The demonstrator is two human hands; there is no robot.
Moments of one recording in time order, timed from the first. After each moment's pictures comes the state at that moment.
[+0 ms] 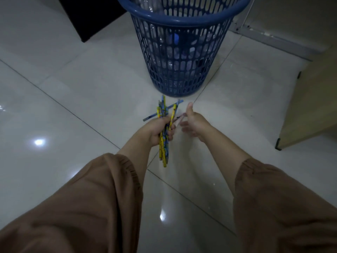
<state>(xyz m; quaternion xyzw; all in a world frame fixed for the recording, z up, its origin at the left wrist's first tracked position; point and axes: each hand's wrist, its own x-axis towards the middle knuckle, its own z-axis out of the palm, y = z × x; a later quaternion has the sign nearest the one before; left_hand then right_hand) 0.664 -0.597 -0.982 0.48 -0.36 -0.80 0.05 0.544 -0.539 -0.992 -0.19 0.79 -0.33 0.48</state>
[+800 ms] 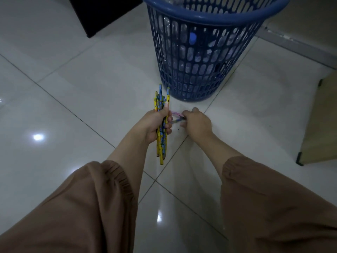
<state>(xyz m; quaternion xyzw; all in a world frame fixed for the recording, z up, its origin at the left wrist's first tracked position) 0.680 -0.657 -0.990 0.46 -0.37 -0.80 0.14 0.544 -0.592 -1.041 -0.53 0.83 -0.07 0.16</state>
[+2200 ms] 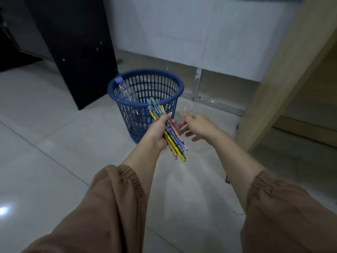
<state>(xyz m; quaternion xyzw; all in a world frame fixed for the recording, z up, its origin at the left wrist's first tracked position) 0.570 -0.538 -0.803 0.32 -0.32 -0.86 0.24 0.462 -0.461 -0.782 -0.34 0.81 -0.37 0.31</state>
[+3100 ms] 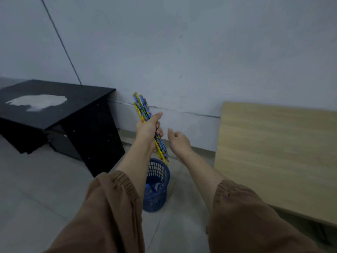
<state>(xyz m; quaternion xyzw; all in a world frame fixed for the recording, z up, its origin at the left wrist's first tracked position) 0.527 -0.519 -0.221 0.32 -0.46 -0.73 0.40 0.459 -0.454 -0.274 -0.29 0.81 -0.47 0.21</state>
